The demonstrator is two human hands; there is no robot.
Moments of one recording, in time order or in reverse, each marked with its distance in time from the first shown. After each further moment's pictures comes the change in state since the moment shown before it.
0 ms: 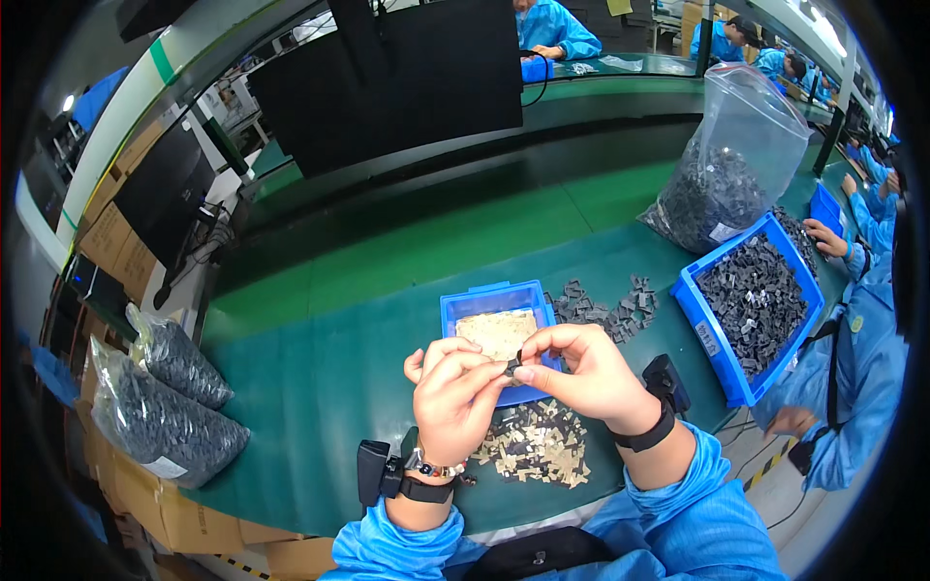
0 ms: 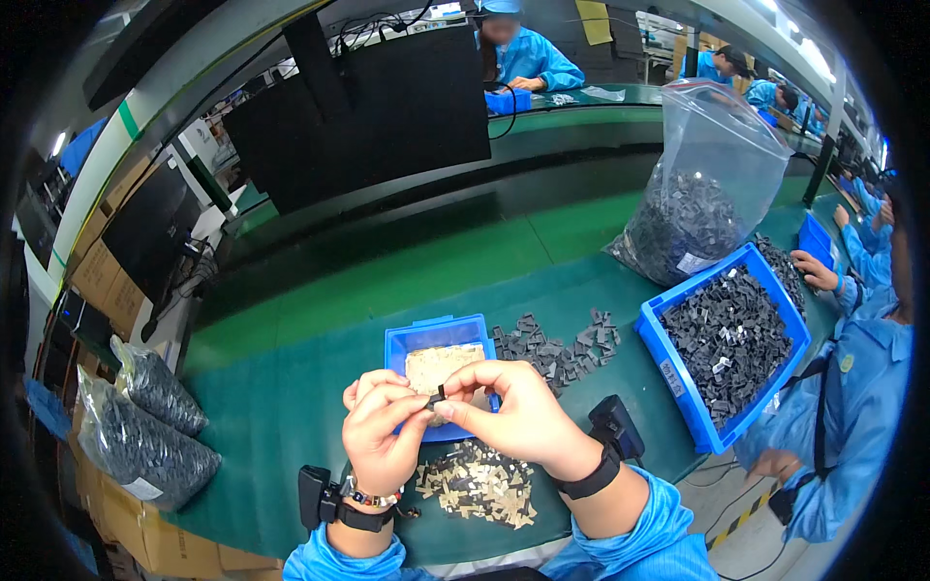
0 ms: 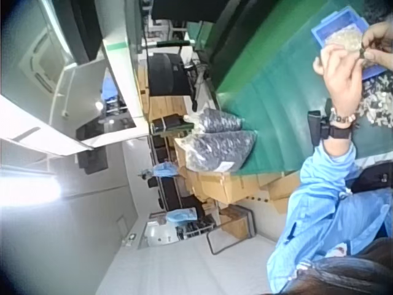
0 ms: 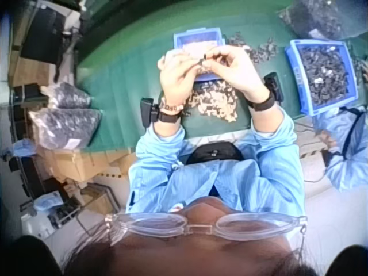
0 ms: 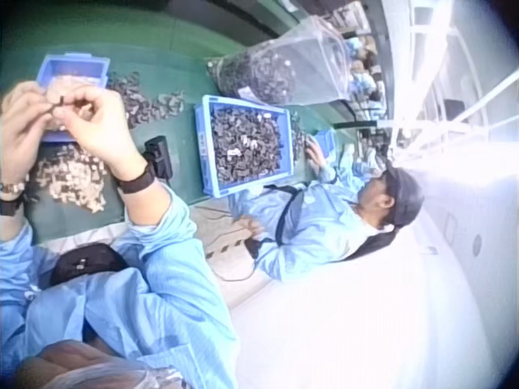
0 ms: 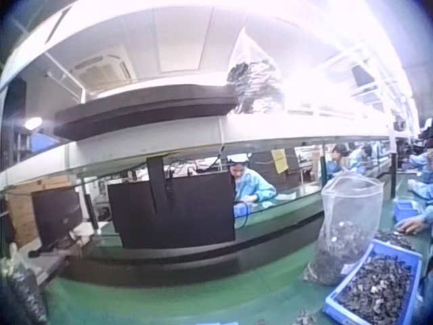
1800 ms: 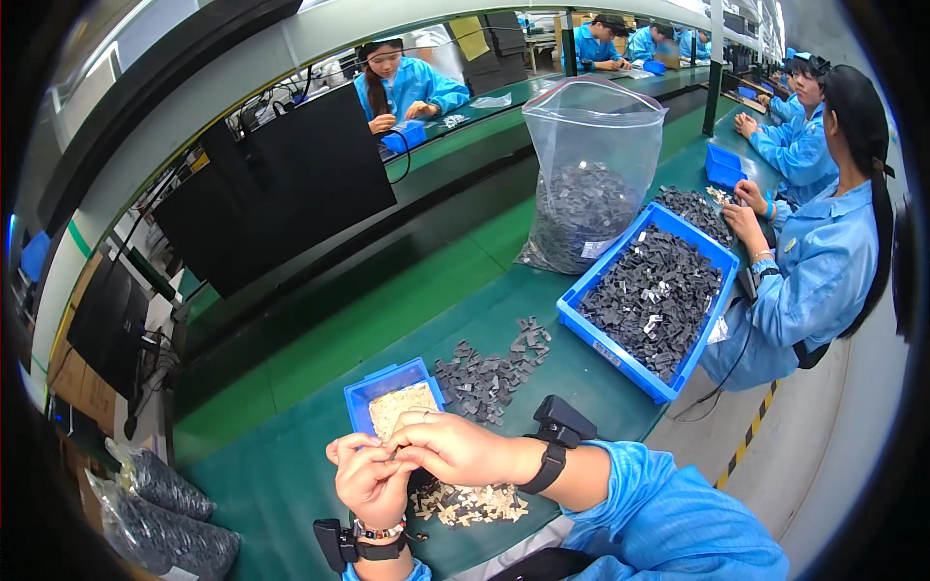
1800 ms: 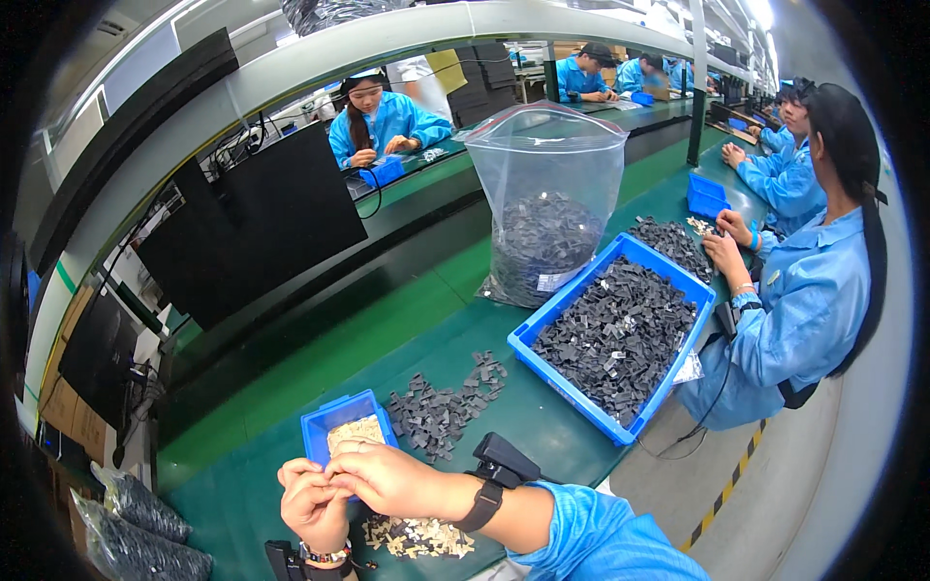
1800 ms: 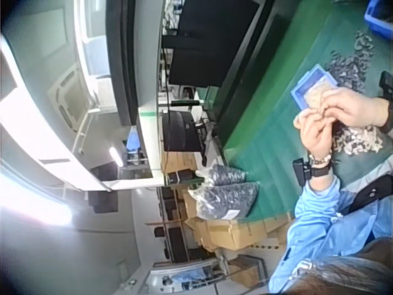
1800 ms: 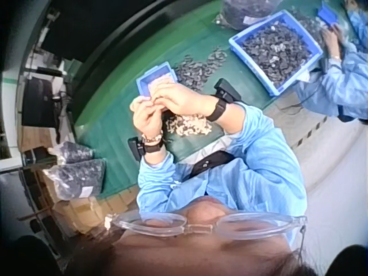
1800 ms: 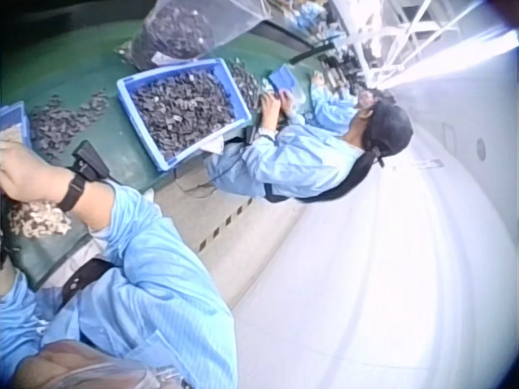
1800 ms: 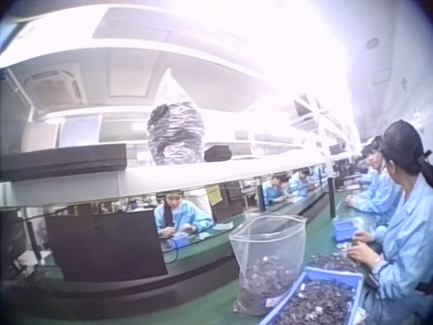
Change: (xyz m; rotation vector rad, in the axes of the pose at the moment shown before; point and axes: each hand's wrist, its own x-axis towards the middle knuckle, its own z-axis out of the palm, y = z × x) left_hand -0.011 -0.008 0.004 -0.089 0.070 0.131; right_hand -0.004 0.007 0.015 -0.221 -0.115 -0.413
